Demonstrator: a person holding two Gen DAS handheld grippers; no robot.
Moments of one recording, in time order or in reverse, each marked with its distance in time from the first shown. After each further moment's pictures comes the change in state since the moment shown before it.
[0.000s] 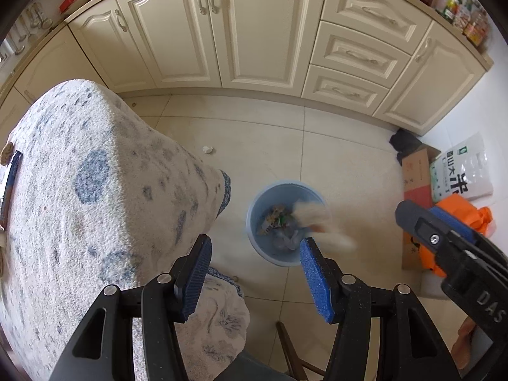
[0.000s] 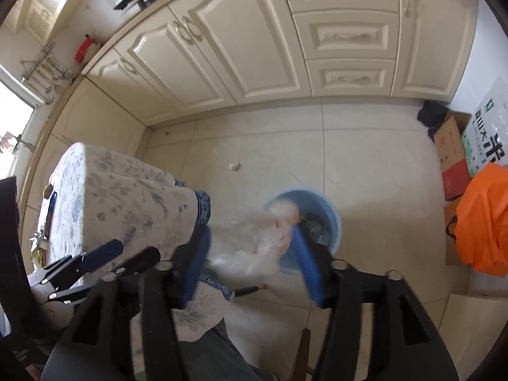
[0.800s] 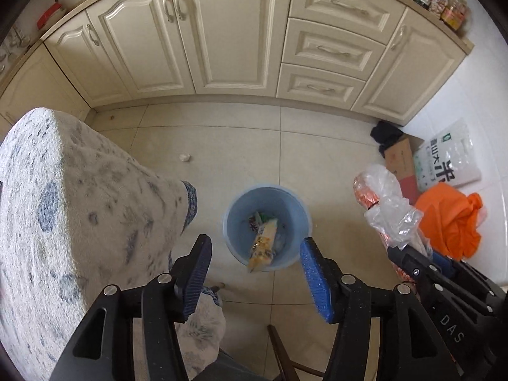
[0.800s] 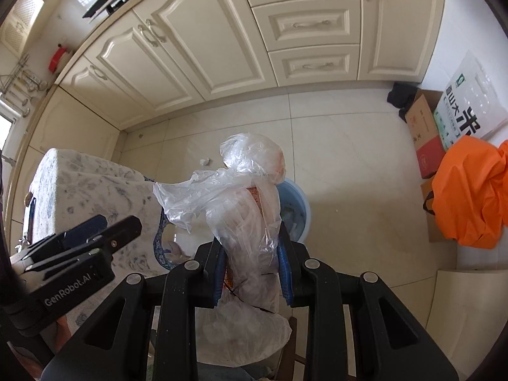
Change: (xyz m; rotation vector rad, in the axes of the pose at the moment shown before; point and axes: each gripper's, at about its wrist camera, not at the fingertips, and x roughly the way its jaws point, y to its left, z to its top) left arm 0.013 -0.020 0.027 0.078 0.004 -0.057; right arm -0.002 -0.047 -0.016 0.089 0.069 -0.065
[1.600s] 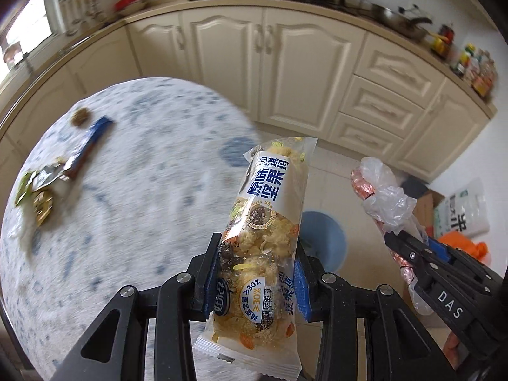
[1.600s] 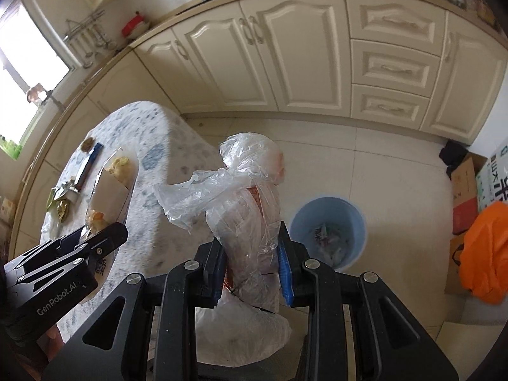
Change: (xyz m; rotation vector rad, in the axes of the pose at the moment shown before) left arm -0.132 0.078 -0.134 -0.196 -0.192 0.076; right arm -0.034 0.118 -0.042 -0.248 -0.097 0.118
